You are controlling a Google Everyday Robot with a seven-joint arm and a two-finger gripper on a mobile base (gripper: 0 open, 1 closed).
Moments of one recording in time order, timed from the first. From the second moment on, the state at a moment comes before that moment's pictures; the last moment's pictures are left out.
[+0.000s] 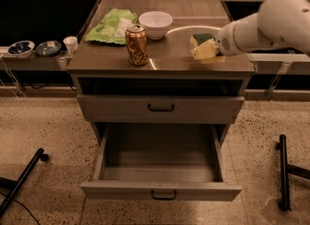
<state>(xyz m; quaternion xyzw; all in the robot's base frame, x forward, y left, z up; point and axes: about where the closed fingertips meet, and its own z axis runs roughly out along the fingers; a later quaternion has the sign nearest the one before) 0.702 -0.178 0.868 -0.28 0.86 0.10 0.42</state>
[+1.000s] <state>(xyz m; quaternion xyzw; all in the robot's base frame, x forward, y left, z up) 0.618 -0.144 0.863 -0.32 0.81 0.16 0.46</state>
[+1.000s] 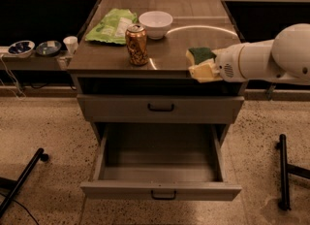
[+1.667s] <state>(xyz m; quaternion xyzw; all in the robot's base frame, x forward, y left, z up) 0.533 -0.137 0.787 -0.46 0.76 0.19 0.40</state>
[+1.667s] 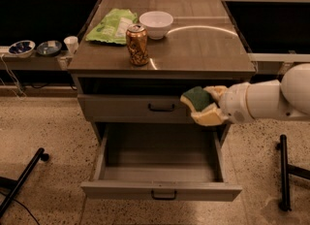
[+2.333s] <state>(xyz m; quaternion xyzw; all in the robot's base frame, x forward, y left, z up) 0.540 -0.123 0.735 -0.51 0.75 0.20 0.38</state>
